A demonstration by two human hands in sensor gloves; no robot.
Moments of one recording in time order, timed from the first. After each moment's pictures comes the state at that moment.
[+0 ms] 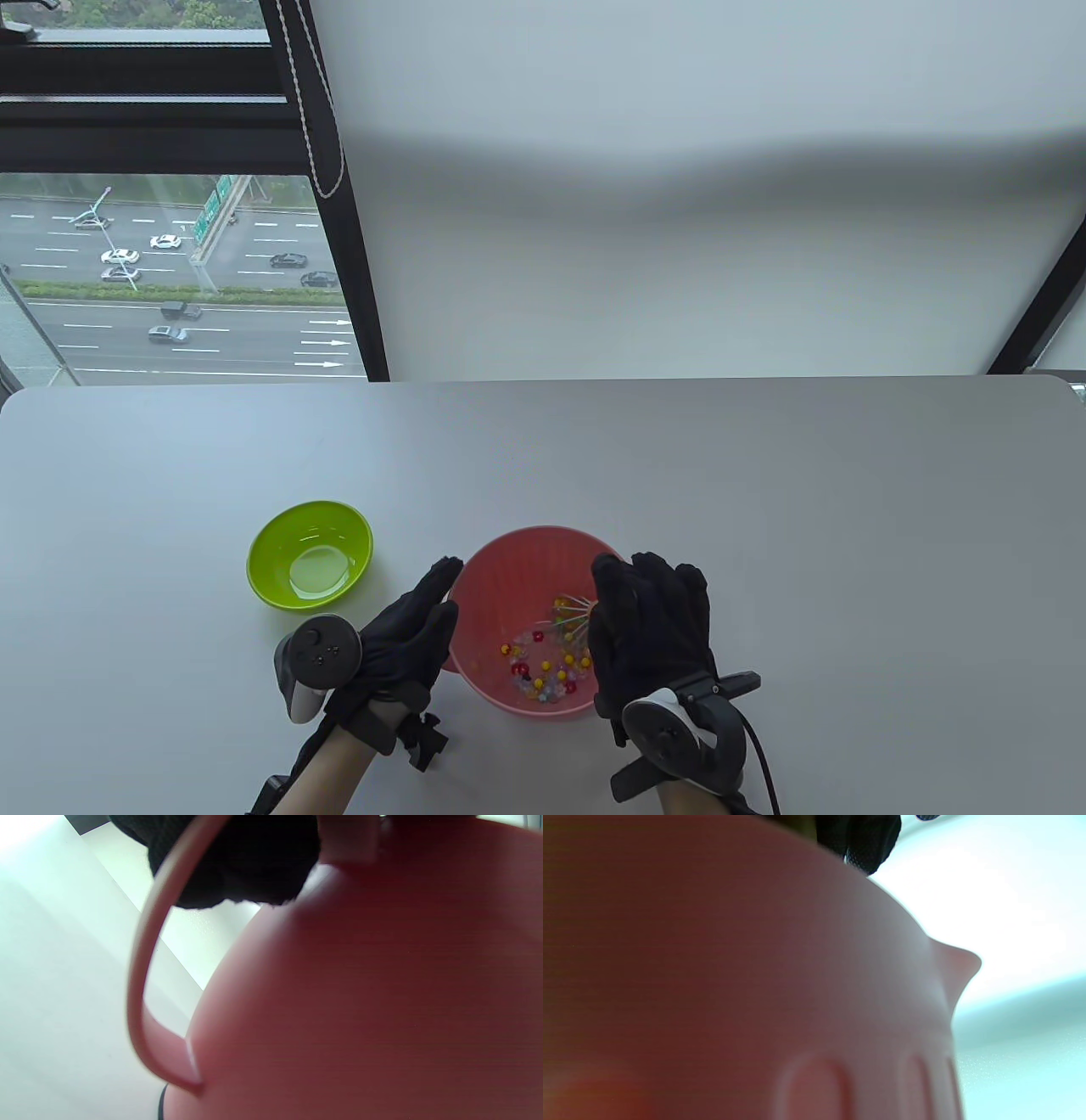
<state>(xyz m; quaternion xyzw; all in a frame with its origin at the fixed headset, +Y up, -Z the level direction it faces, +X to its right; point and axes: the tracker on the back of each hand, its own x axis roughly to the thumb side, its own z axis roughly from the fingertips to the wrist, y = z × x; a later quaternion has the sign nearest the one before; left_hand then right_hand) -0.229 -0.752 -0.342 0.08 -0.21 0.49 0.84 0.080 -0.677 -0.266 0.12 -0.39 0.90 0.18</state>
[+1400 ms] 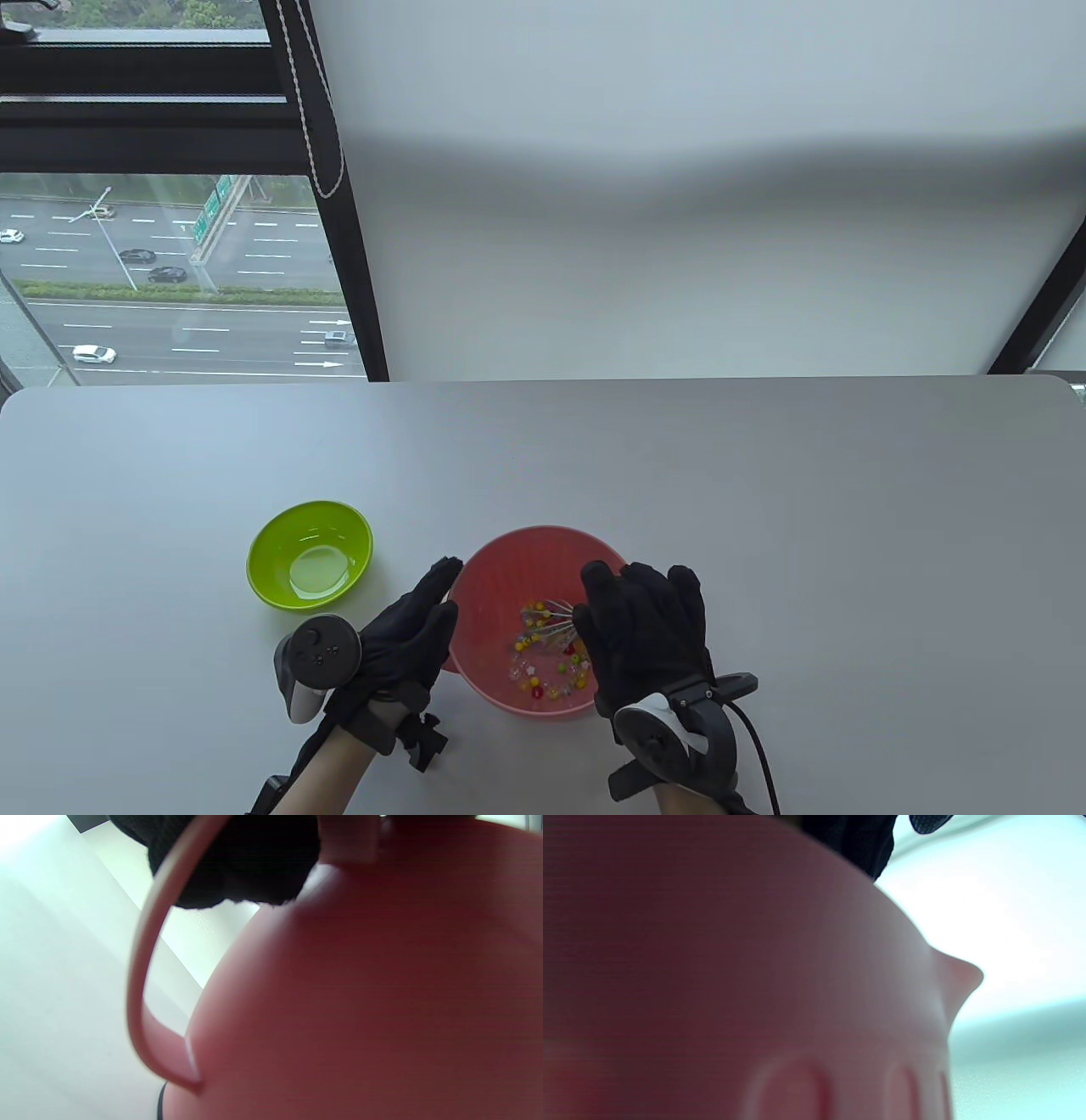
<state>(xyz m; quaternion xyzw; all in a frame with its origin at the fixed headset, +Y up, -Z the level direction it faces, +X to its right) -0.229 -0.752 -0.343 0.08 -0.21 0.49 0.84 0.076 -0.674 -0.263 0.12 -0.40 0.89 0.15</state>
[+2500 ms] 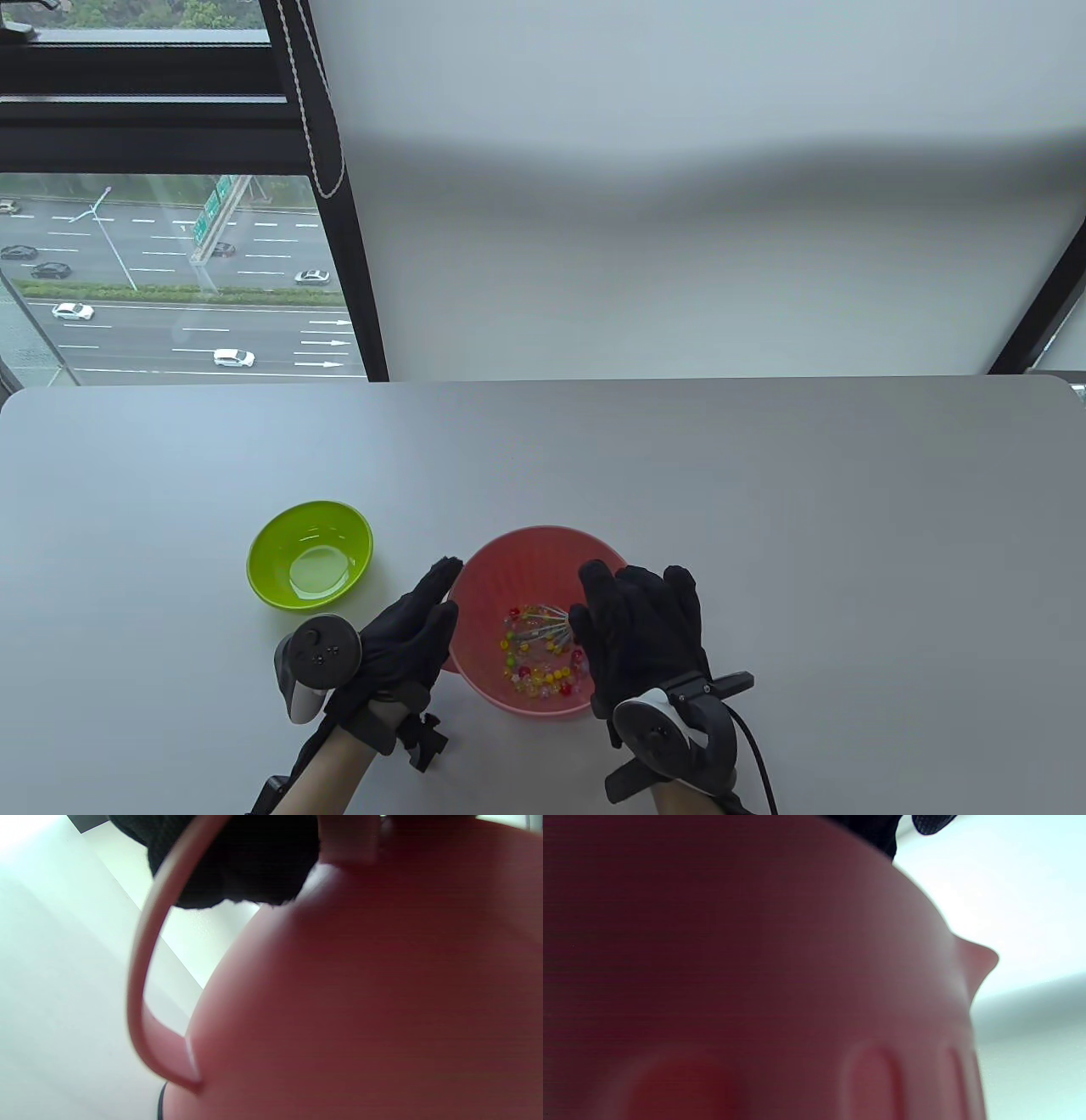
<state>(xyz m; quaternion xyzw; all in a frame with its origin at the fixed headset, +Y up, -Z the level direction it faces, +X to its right) -0.229 -0.752 -0.342 0.08 -0.21 0.49 0.84 0.073 -0.671 -0.264 0.12 -0.38 0.90 0.17</state>
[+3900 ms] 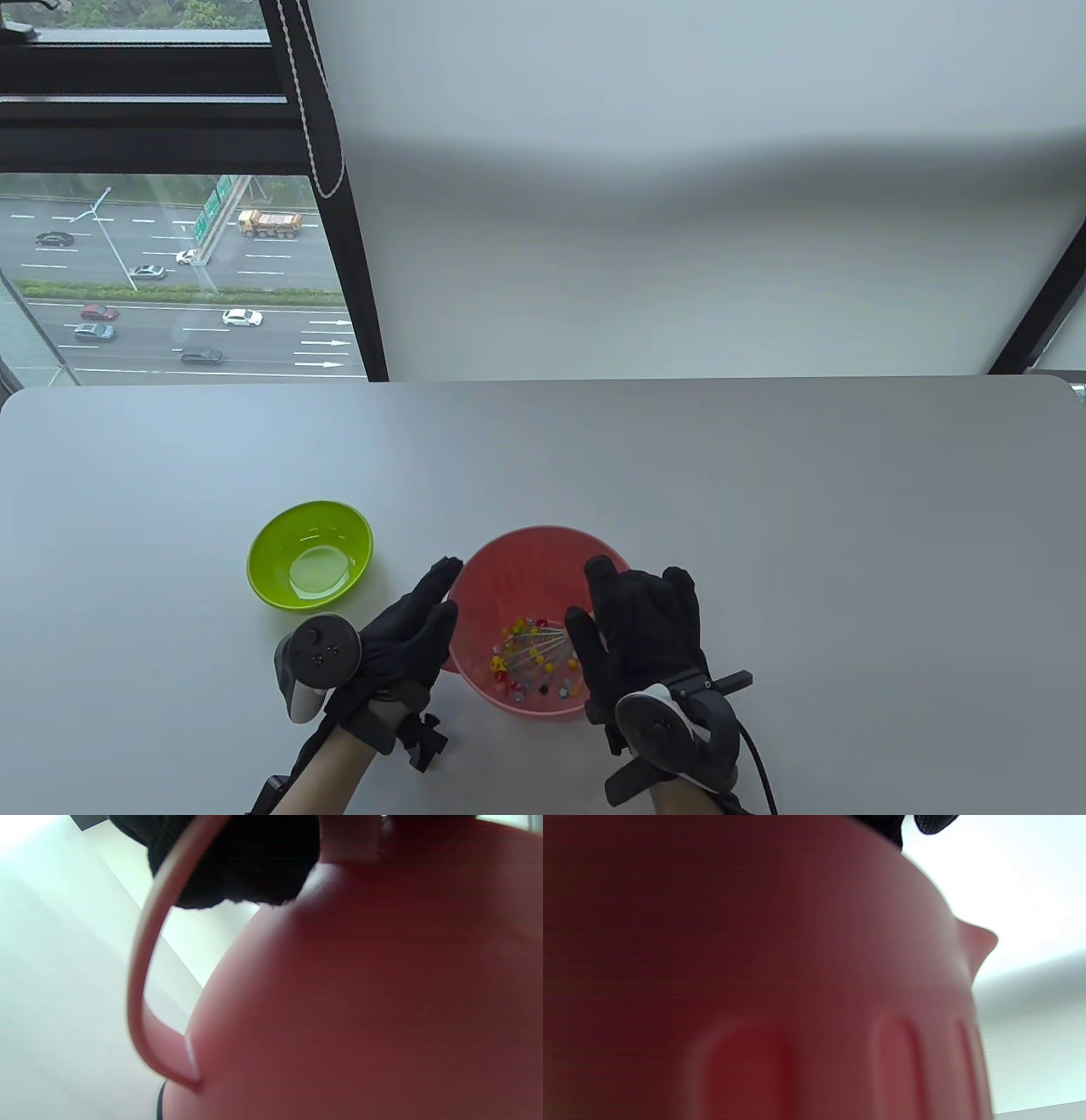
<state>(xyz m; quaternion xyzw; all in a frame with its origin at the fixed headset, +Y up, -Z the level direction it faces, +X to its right) -0.229 -0.752 -0.343 0.07 -0.21 0.50 0.84 0.072 -0.673 -0.267 0.12 -0.35 0.91 0.18</state>
